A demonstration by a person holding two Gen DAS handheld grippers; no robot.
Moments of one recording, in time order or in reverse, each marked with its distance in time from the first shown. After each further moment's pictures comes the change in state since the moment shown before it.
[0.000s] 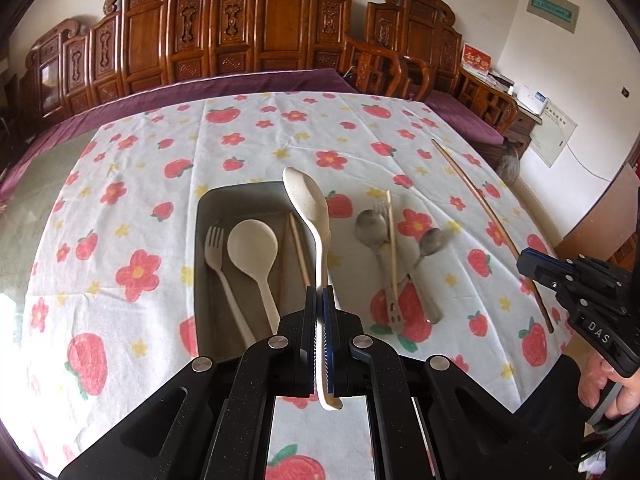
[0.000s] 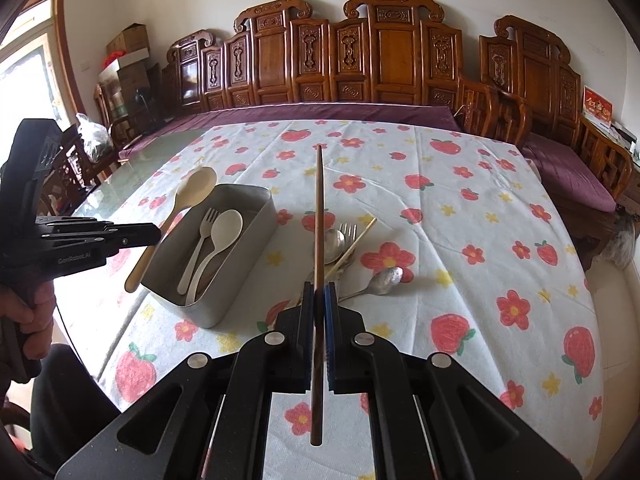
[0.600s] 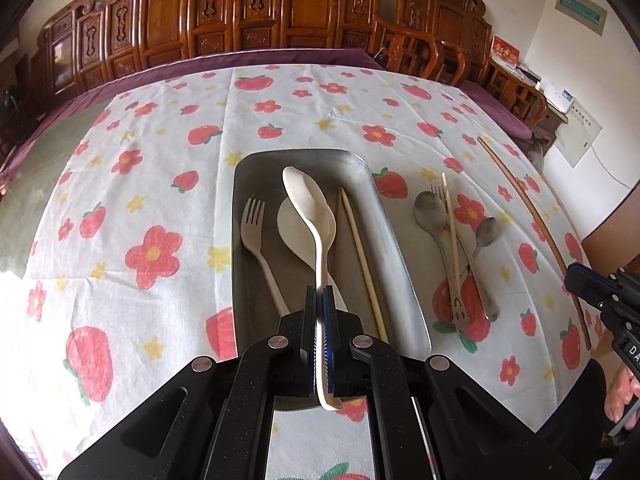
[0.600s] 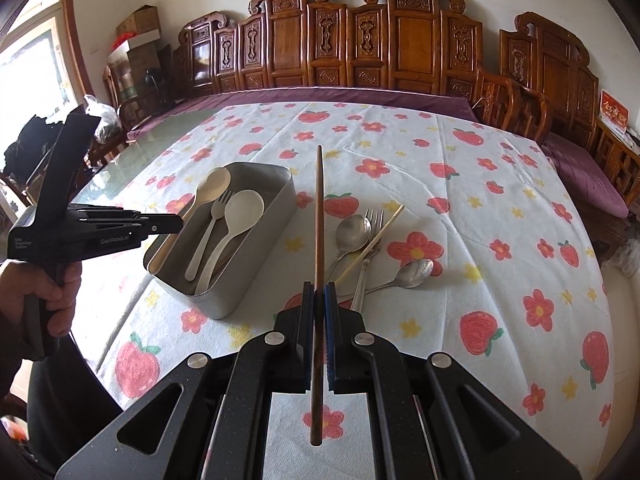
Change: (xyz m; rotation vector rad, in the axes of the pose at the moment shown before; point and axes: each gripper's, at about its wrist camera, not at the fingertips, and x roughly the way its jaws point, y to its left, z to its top) left arm 0.042 0.041 -0.005 -0.043 0.065 0.052; right arm 0.024 0.020 -0.004 -0.035 0.054 0.027
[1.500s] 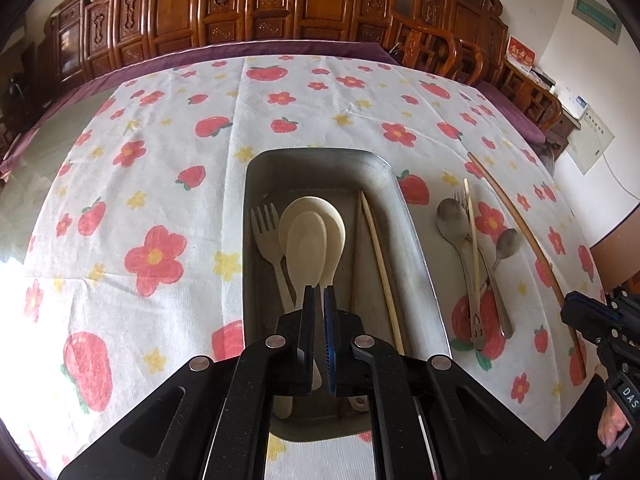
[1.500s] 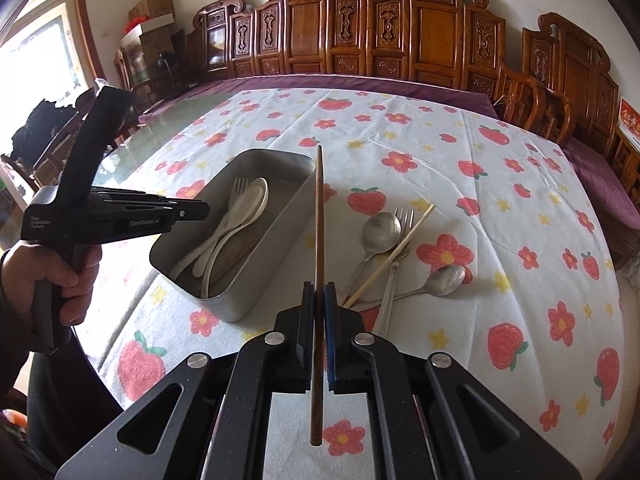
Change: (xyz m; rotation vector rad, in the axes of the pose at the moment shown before) left arm 0.012 0.011 0.011 -0.041 0.022 0.023; right arm 0.024 0.021 0.012 -0.044 0.039 0.043
